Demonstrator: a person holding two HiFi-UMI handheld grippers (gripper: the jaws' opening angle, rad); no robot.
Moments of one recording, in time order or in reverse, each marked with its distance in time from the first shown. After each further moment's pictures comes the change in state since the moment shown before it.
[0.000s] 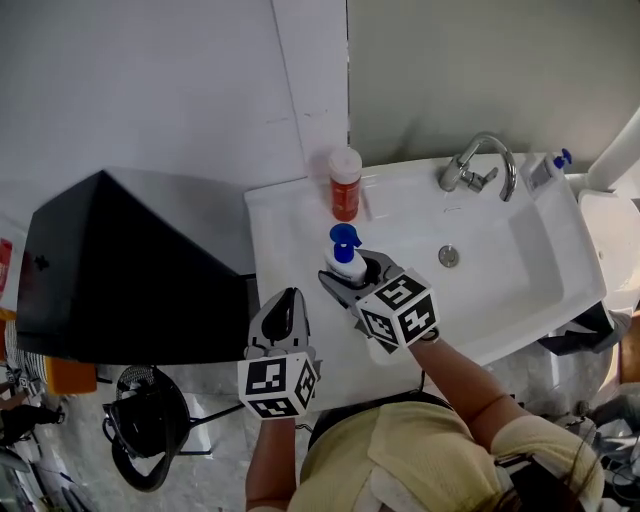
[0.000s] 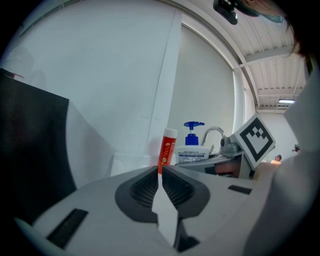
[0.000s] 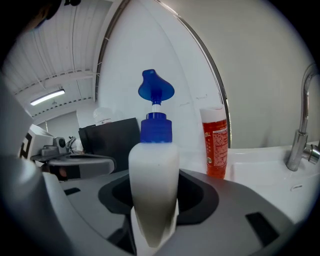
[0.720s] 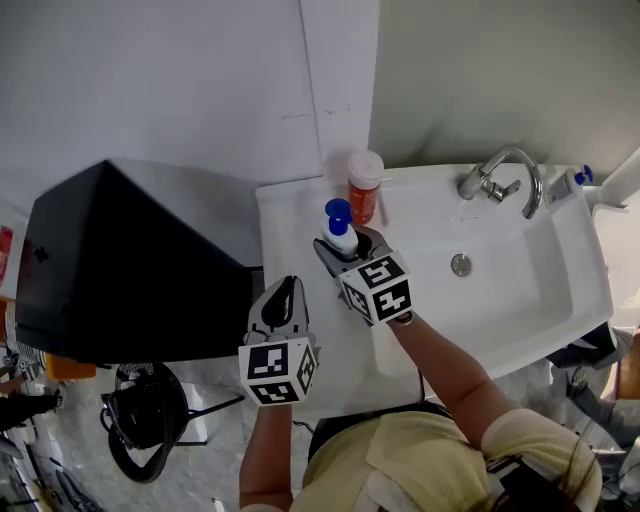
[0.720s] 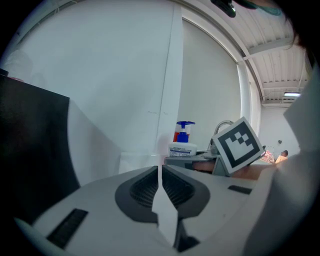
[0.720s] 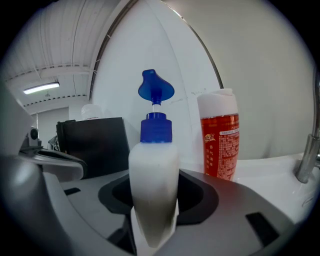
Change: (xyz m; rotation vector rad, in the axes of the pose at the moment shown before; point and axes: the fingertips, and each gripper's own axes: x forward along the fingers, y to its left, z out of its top) left arm 0.034 0.033 -0.002 0.024 0.021 0.063; right arm 0.072 -0.046 0.018 -0.051 -0.084 -0.110
